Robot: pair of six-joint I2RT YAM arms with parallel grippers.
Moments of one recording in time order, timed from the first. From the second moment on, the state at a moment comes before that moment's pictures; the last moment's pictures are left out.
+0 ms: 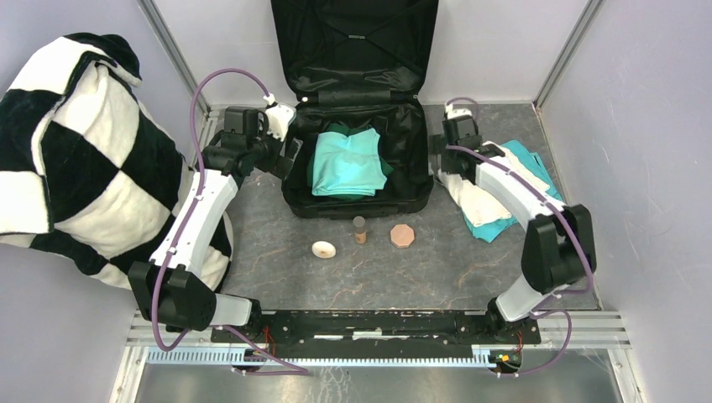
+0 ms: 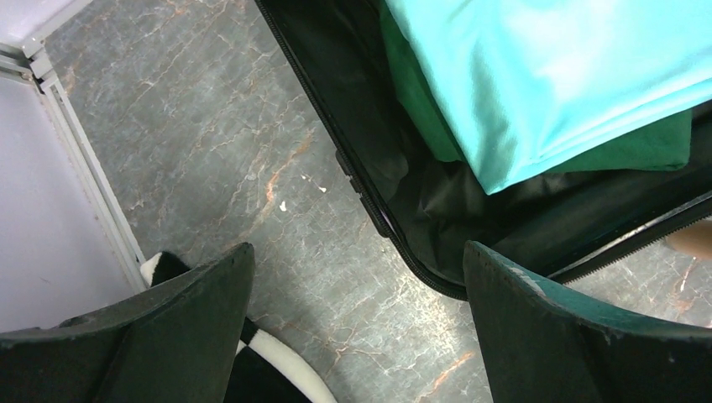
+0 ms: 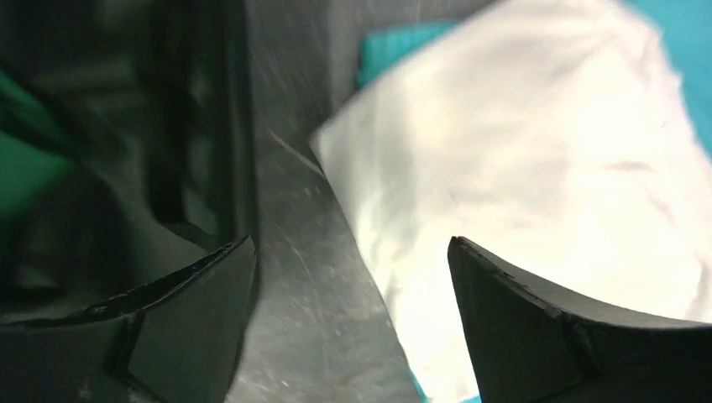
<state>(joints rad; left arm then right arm) -0.18 1.36 1.33 -0.68 0.08 0.36 0.31 1.58 1.25 -0.42 0.30 0.19</state>
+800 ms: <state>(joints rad) -0.18 1.36 1.33 -0.71 0.09 0.35 0.27 1.90 1.29 -0.46 0.37 0.08</state>
